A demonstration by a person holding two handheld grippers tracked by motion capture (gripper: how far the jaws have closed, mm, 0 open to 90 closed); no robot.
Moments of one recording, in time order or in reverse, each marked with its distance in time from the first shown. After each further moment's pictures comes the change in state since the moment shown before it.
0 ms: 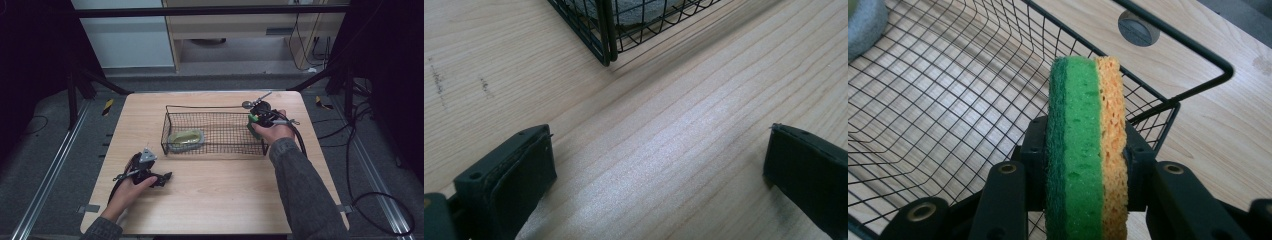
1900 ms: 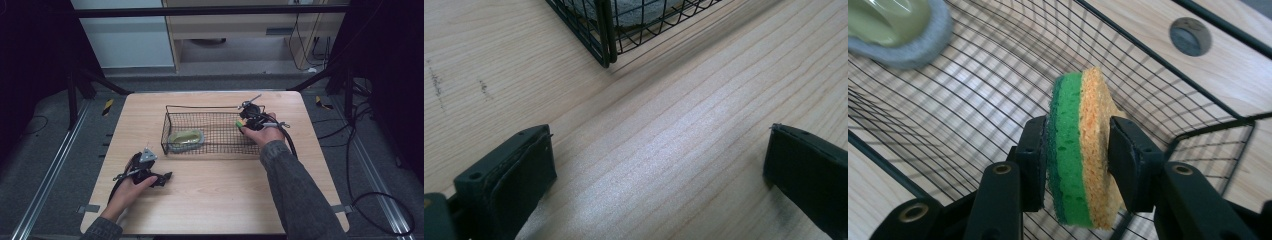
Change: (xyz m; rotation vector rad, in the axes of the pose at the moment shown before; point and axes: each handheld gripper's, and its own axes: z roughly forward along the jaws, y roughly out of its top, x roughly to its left) left arm 0.001 0.001 0.000 0.003 -0.004 0.007; right arm 0.034 0.010 -0.004 -0.002 0.080 -0.003
